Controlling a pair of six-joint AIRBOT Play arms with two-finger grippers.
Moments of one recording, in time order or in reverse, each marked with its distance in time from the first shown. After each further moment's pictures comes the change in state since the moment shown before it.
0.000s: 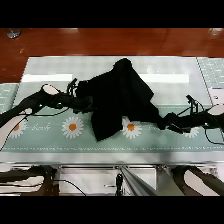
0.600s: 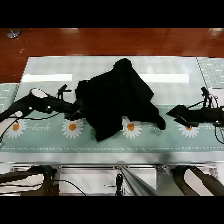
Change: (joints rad) left arm 0.130 0.033 -0.090 0.043 -0.082 -0.052; right arm -0.100 0.116 0.038 0.041 0.009 -0.012
